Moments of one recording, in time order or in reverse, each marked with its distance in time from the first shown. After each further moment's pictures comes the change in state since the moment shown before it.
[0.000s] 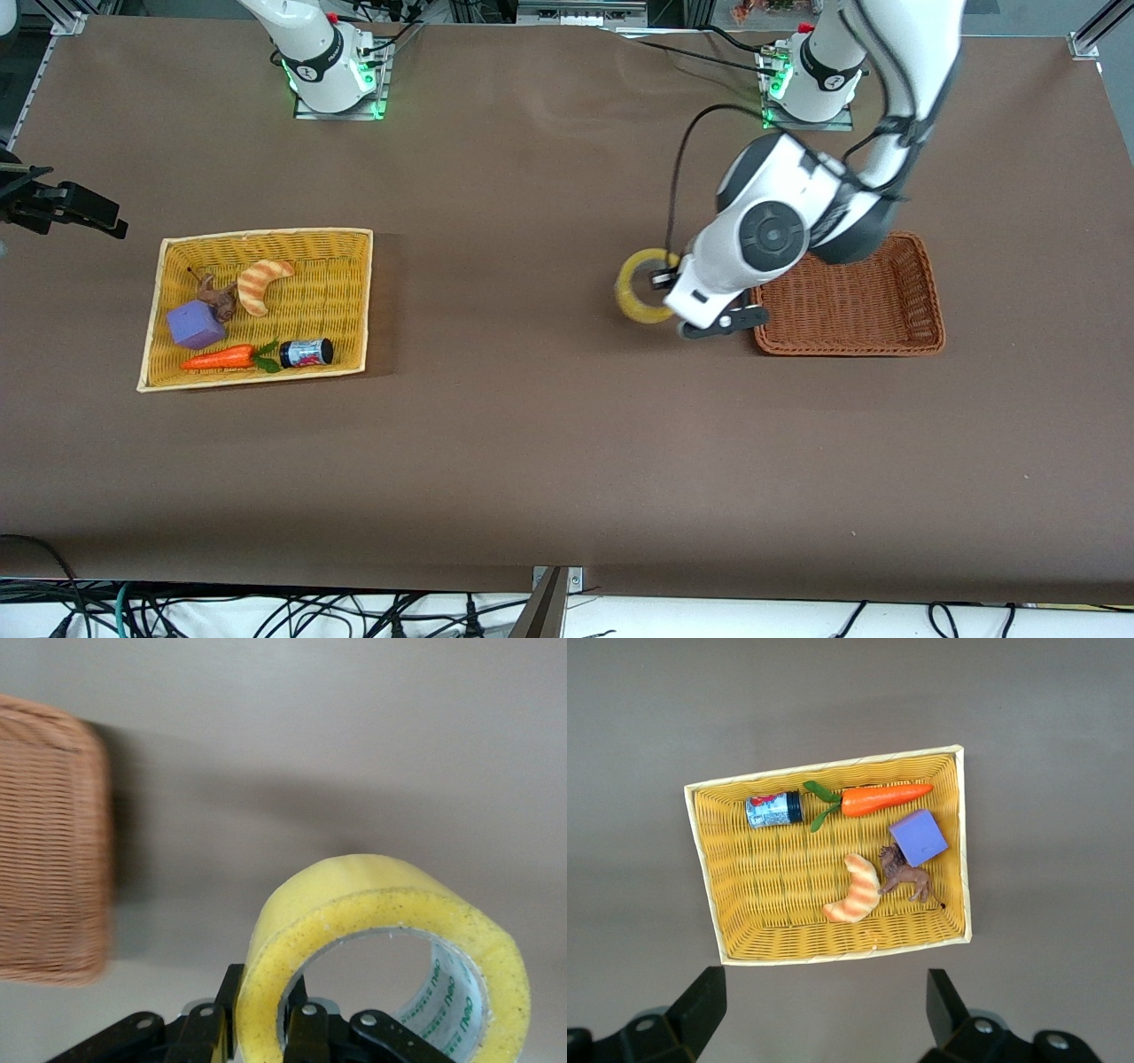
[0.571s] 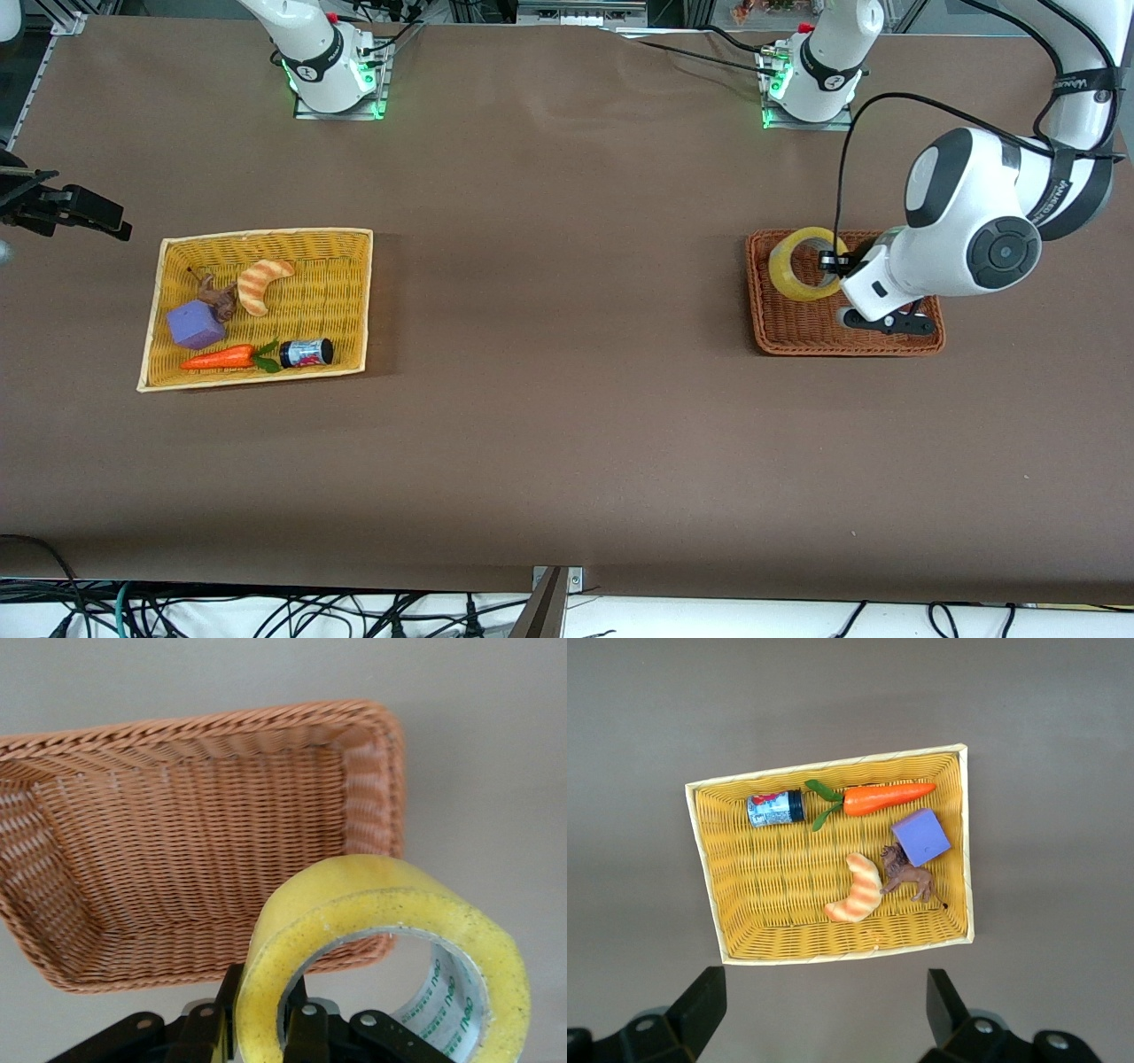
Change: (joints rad) left arm 0.344 -0.134 0.004 -0.226 0.090 -0.042 0.561; right arm 0.000 0.005 0.003 0.000 0.001 0.000 0.000
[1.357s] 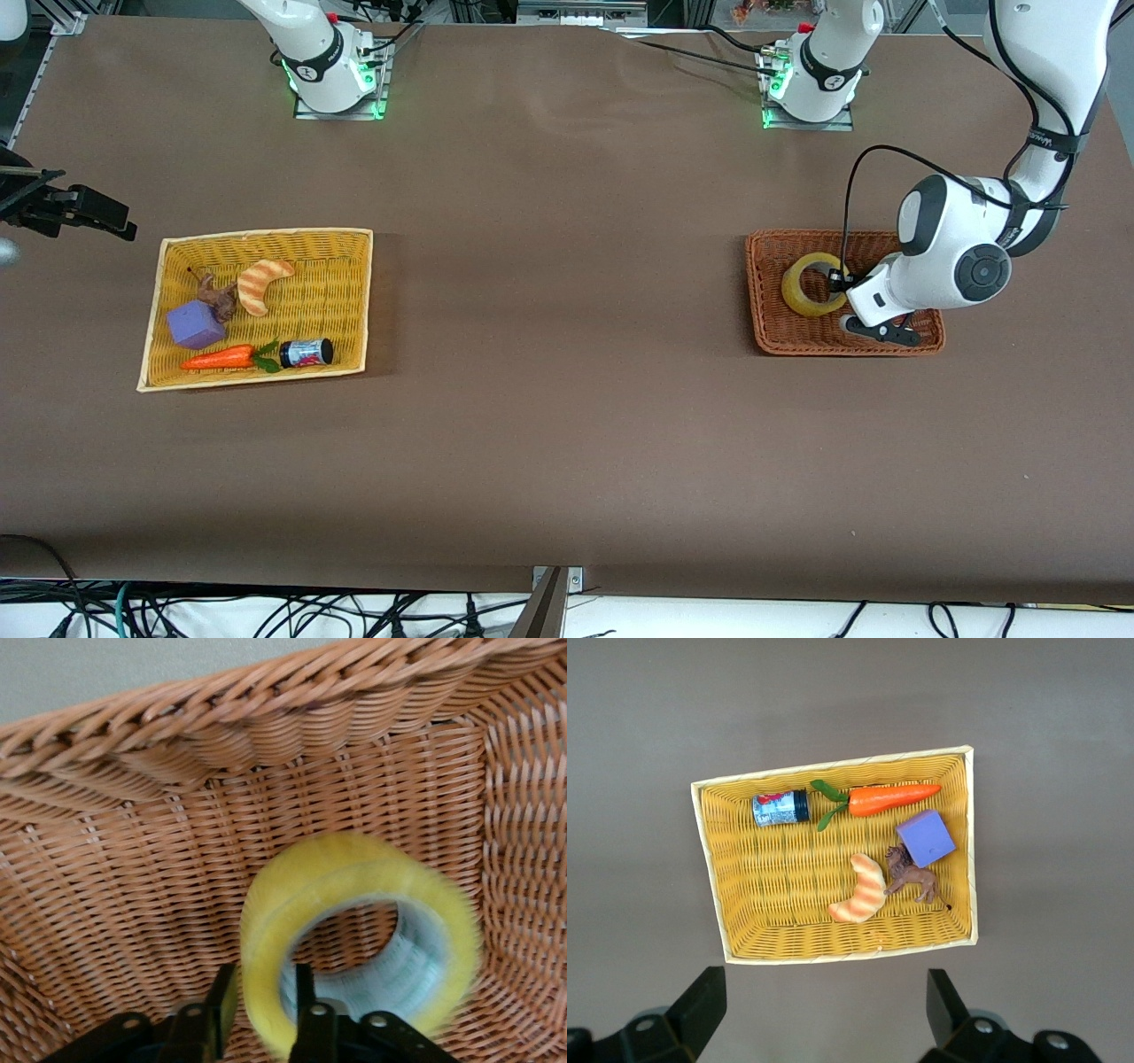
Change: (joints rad) left arm 0.128 0.104 -0.013 -0.246 0.063 0.405 0.190; right arm 0.002 0.000 0.008 0.000 0.002 0.000 0.000
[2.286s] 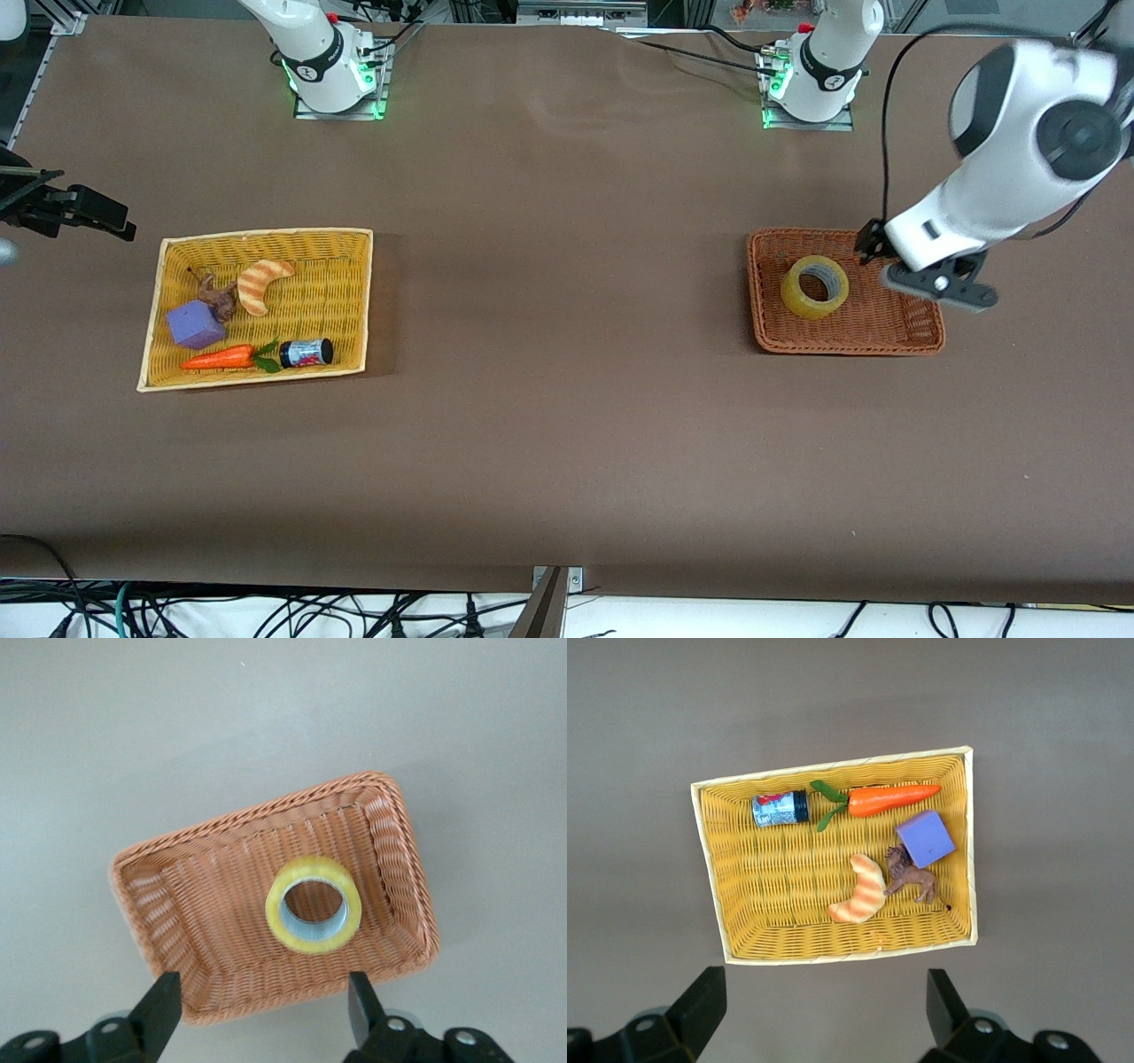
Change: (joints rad) left arm -0.003 -0.346 -0.105 0.271 0.002 -0.402 0.000; right arm -0.001 0.001 0.000 0.001 0.000 0.000 0.000
